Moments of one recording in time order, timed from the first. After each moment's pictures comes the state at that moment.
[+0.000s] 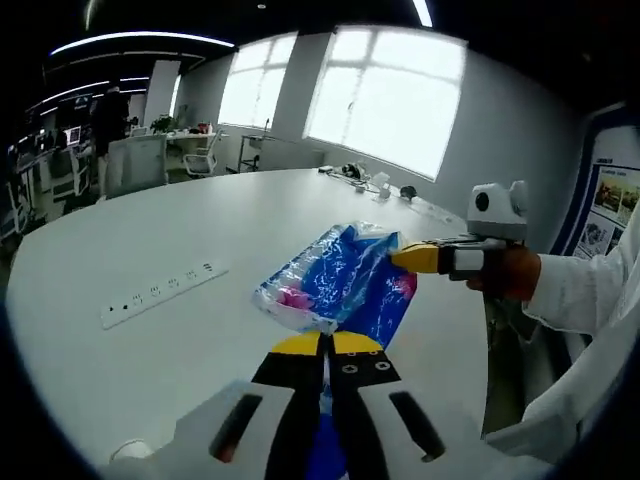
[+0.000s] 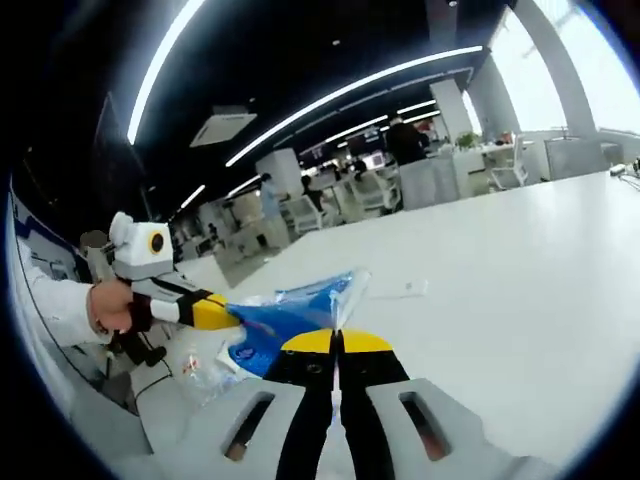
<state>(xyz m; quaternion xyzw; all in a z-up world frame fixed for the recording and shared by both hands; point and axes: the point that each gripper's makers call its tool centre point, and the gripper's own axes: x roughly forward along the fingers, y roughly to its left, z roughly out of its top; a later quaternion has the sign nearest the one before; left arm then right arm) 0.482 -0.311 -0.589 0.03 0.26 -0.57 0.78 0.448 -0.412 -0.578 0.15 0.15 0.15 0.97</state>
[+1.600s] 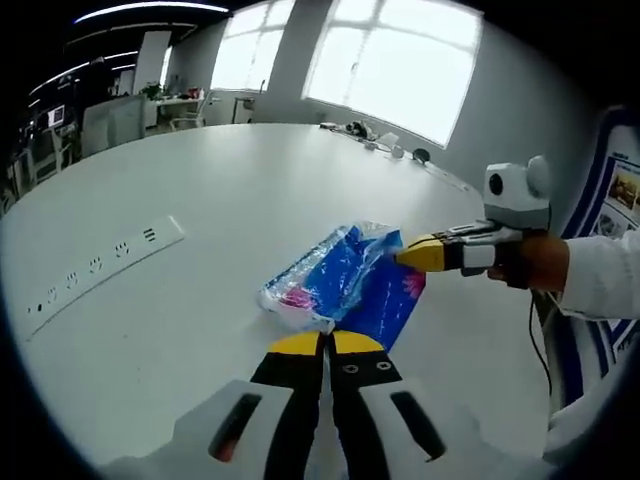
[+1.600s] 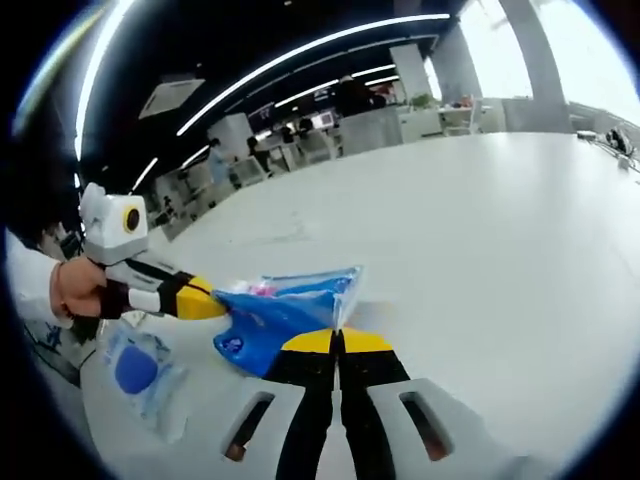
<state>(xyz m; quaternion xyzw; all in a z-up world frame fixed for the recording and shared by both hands) 0.522 -0.427 -0.730 0.06 0.33 -0.56 0.76 0.483 -0.525 -0.724 0.14 0.26 0.08 0.95</state>
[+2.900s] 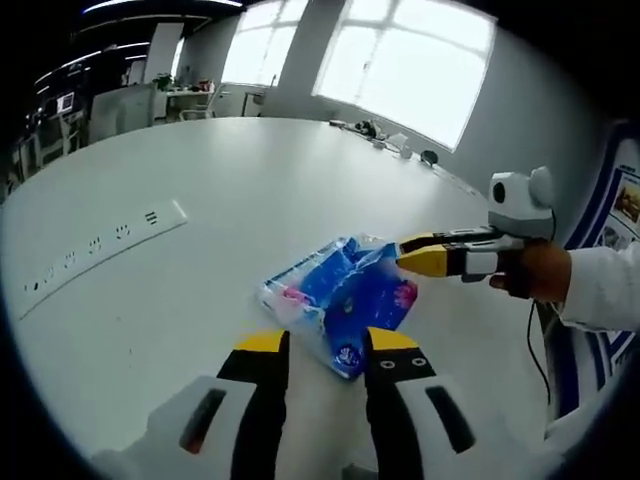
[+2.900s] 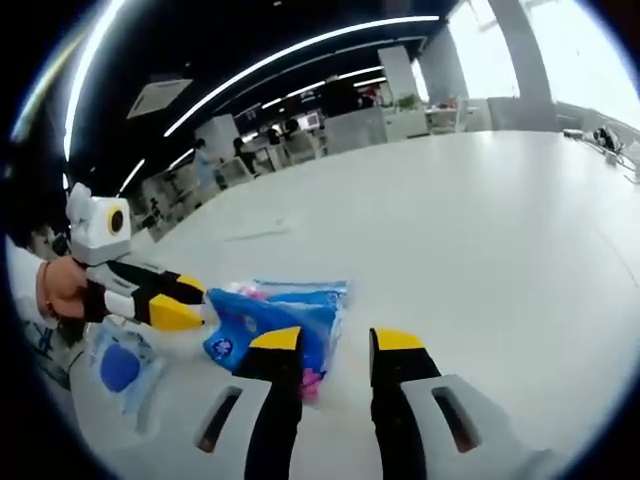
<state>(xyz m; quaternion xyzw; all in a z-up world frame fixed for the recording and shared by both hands) 0.519 -0.421 -0.731 0.05 0.34 -0.55 0.76 0.479 -0.538 -0.732 0.14 0.26 0.04 0.96</state>
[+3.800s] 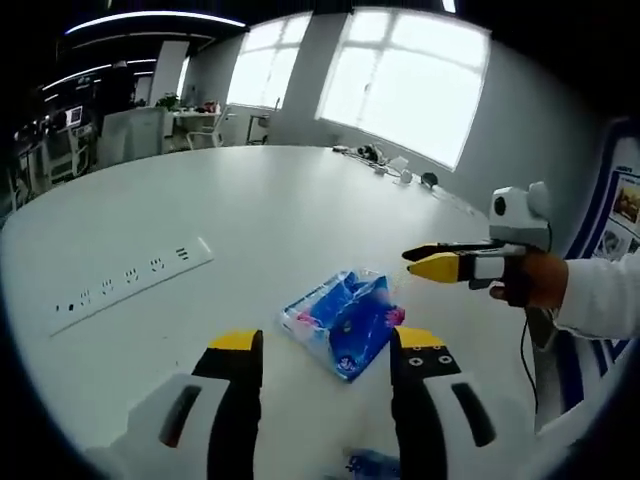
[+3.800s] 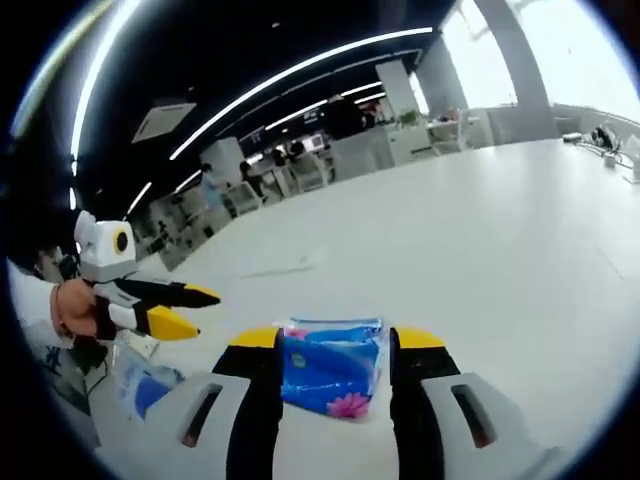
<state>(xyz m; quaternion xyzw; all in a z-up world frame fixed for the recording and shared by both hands) 0.528 -0.388 -0.671 0.03 0.29 -0.54 0.79 0.479 -0.517 -0.670 0.16 0.20 0.05 0.96</state>
